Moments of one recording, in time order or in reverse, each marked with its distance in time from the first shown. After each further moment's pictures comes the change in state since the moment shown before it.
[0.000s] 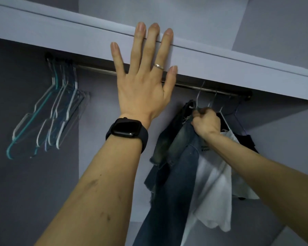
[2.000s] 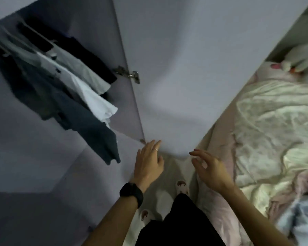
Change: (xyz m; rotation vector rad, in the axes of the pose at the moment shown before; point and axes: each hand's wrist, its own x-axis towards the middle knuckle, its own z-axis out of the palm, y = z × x) left_hand -0.272 0.164 -0.199 -0.969 -1.761 0.449; right_hand -0.502 0.083 -0.254 -0.239 -0.013 0.784
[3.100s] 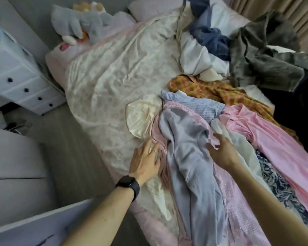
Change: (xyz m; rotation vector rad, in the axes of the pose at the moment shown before) left_hand 0.071 0.421 0.433 0.523 -0.669 0.928; right_hand -0.254 0.498 -0.196 0.327 0.643 1.220
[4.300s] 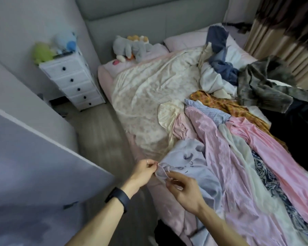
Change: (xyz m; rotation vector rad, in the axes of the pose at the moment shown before) left_hand -0.251 0.003 -0.068 -1.061 0.028 -0.399; right_hand -0.320 -0.060 0.067 0.355 -0.256 -0.492
